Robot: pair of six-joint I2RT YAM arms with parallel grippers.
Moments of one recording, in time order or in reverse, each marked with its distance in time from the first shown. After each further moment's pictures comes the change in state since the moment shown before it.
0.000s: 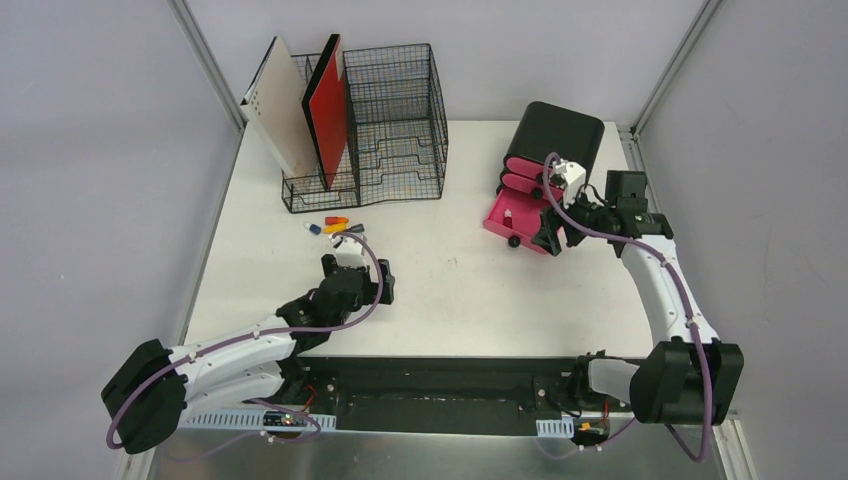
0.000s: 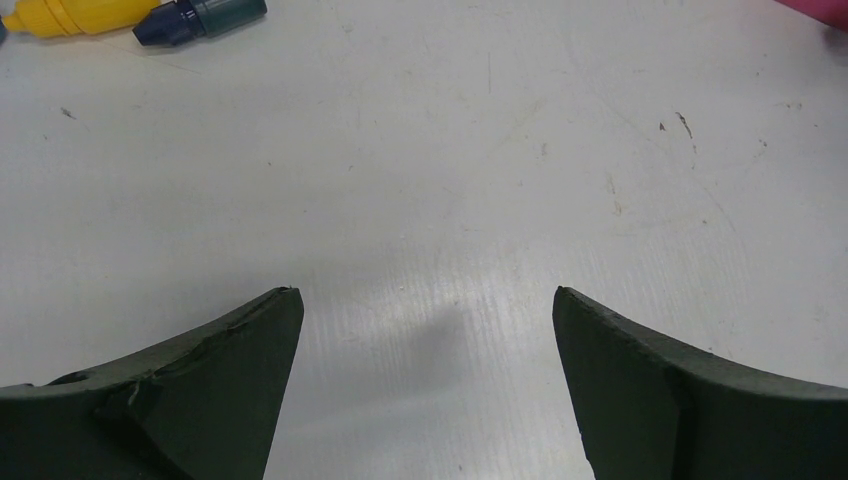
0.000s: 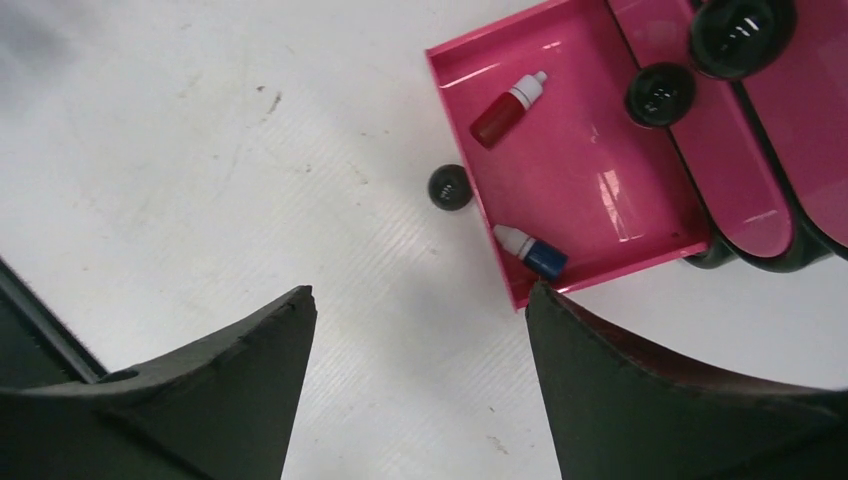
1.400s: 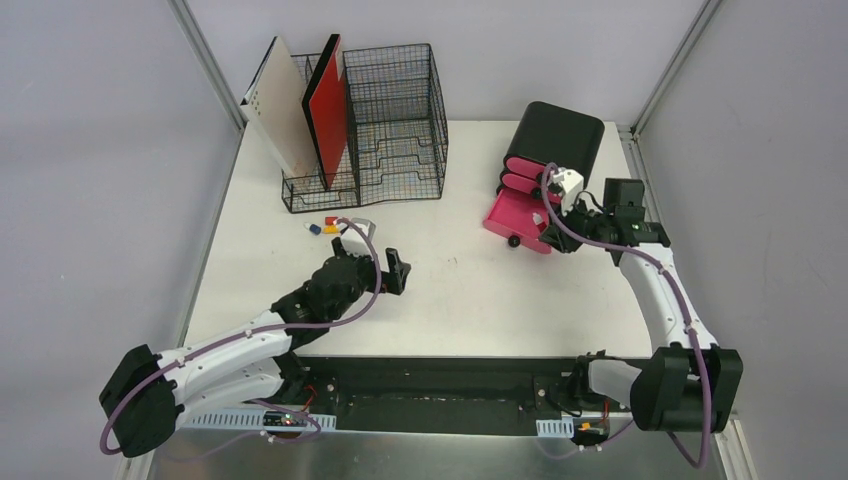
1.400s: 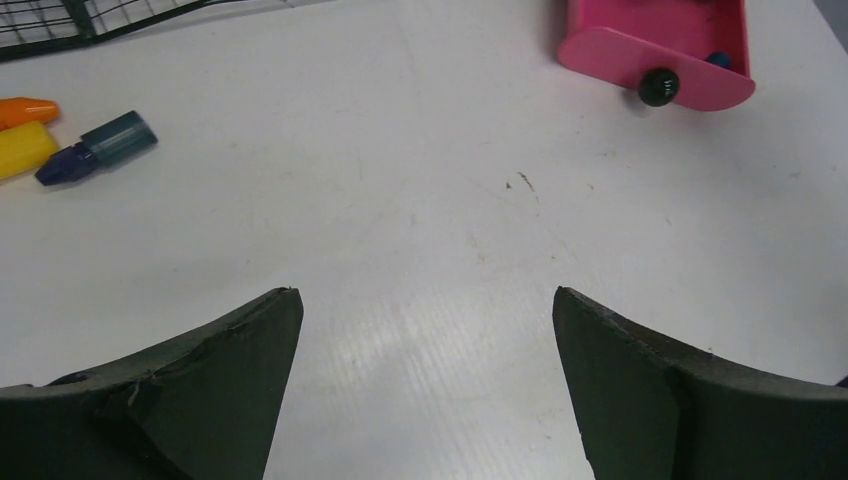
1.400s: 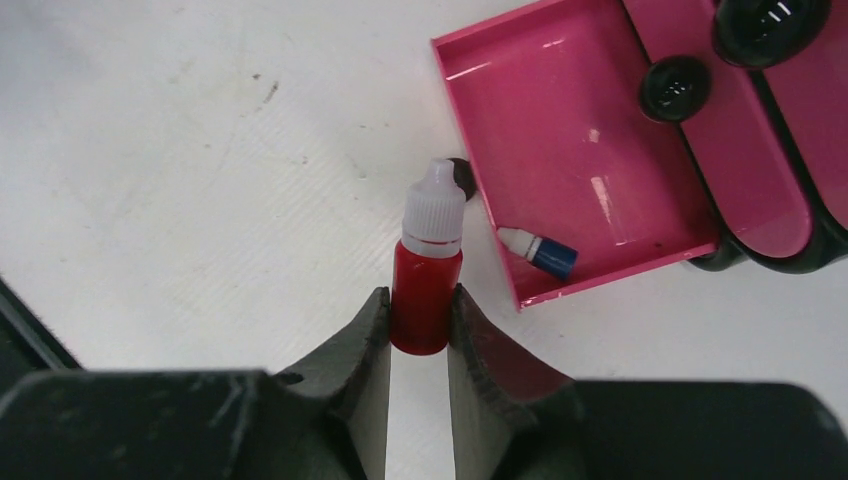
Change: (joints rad) left arm 0.000 -0.014 0.109 0.065 0.156 0.059; right arm -0.011 -0.061 -0.071 0.006 -0.061 -0.027
